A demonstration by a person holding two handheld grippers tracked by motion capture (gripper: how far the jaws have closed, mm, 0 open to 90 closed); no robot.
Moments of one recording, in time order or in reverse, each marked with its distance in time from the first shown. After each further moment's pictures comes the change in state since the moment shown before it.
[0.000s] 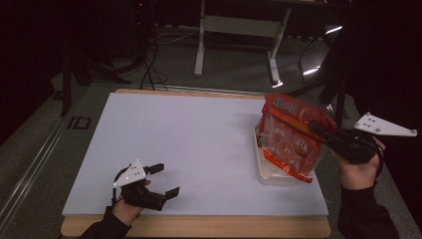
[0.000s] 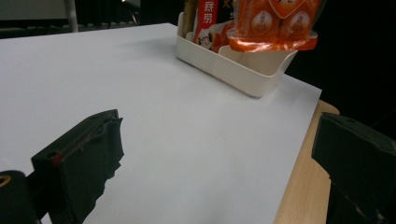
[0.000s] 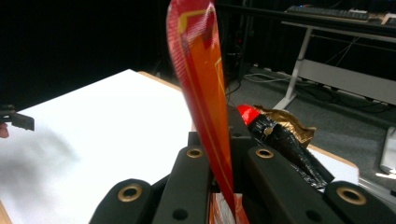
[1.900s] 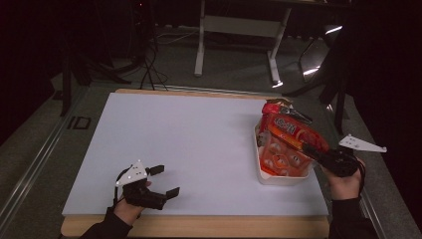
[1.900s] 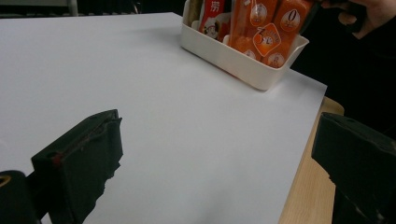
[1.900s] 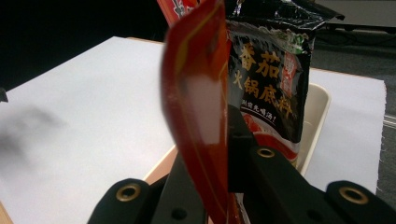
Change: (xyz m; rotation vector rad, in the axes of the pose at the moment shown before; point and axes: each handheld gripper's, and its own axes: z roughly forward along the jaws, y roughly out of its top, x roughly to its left) left arm 0.006 -0.010 0.006 0.025 0.003 -0.030; right arm -0.035 -0.095 0.021 0.104 -0.001 0.183
